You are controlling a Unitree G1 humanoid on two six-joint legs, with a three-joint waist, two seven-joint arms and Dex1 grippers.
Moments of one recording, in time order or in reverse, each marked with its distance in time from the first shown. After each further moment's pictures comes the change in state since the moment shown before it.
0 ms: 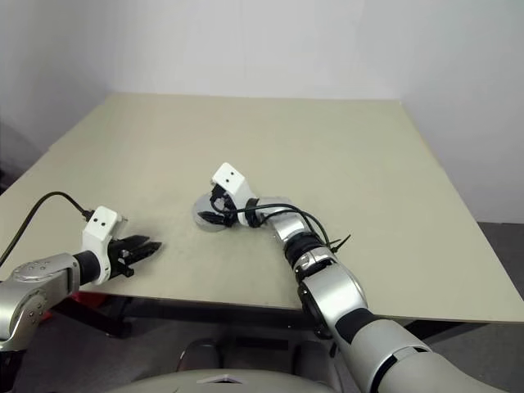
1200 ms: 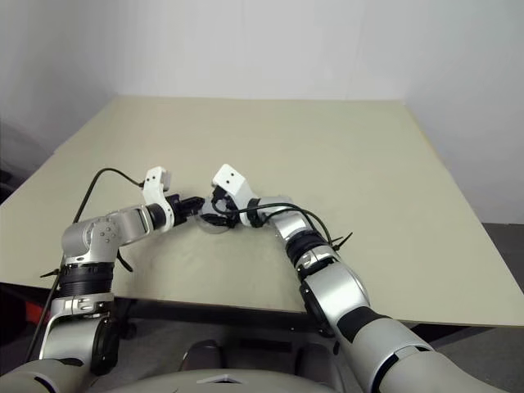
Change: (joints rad) left arm -0.565 -0.383 0.036 0.487 -0.106 0.240 0.275; right arm -0.005 -0.017 0.019 -0.005 -0.007 0.010 0.025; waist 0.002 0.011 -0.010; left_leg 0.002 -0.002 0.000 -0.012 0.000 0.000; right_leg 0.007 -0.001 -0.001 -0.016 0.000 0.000
